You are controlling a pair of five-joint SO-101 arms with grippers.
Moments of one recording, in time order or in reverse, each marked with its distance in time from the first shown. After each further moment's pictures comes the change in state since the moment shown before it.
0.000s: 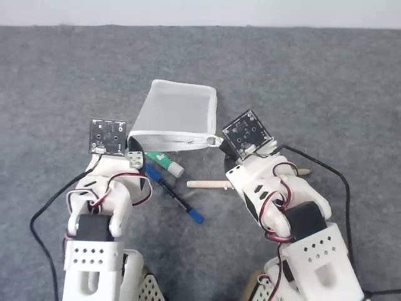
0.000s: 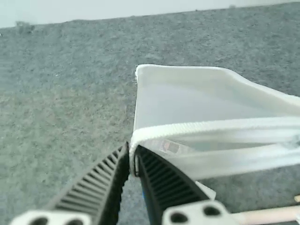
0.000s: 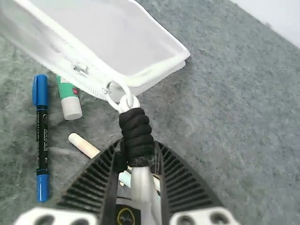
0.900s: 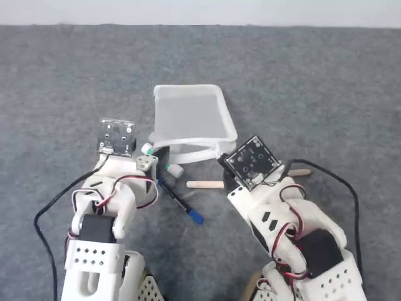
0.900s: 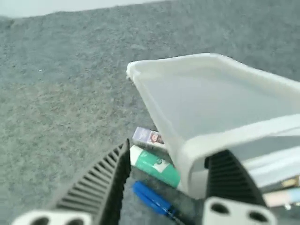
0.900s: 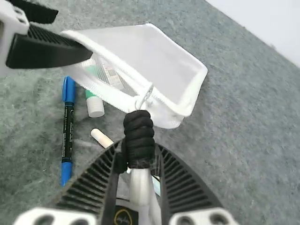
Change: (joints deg) left arm 4.2 0.0 0.7 0.4 1.7; right arm -6.2 -14.1 0.1 10.1 -1.1
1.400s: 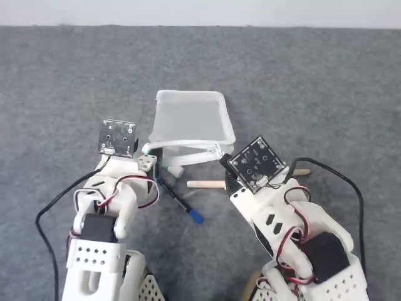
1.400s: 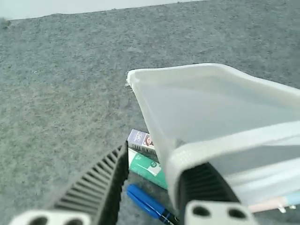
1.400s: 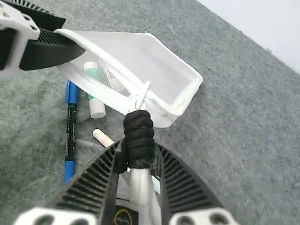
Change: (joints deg) left arm 0.7 0.0 0.9 -0.8 -0.4; right arm -0.1 0.0 -4.7 4.1 0.0
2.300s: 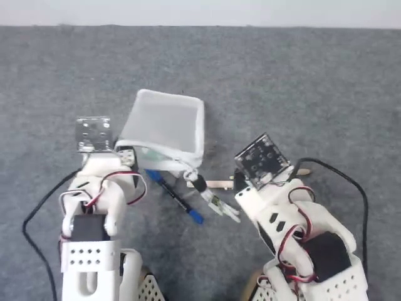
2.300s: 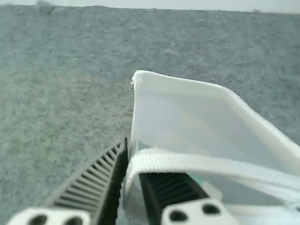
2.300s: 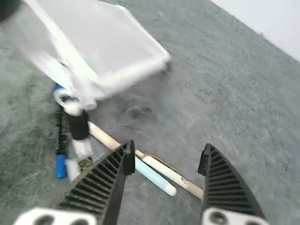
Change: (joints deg) left arm -8.3 0.0 -3.5 2.8 2.4; right arm 4.6 2.5 -0.4 2.0 0.0
